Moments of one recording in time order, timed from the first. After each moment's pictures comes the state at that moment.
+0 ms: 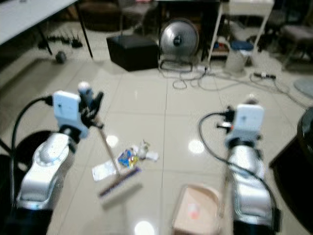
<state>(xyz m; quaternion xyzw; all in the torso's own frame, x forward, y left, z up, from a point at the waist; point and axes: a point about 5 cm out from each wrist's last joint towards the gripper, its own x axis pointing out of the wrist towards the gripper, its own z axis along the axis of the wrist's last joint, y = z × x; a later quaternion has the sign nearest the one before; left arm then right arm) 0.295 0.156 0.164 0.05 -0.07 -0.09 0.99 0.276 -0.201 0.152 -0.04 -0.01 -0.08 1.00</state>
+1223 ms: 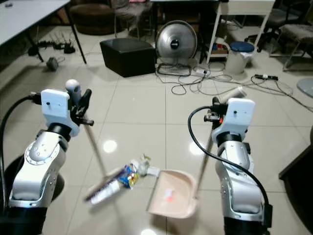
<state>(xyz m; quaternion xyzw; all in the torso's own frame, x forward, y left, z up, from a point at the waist) 0.297 0.162 0.168 0.06 -0.07 -0.06 0.99 0.278 -0.195 0.166 -0.02 -0.05 -0.07 1.00</state>
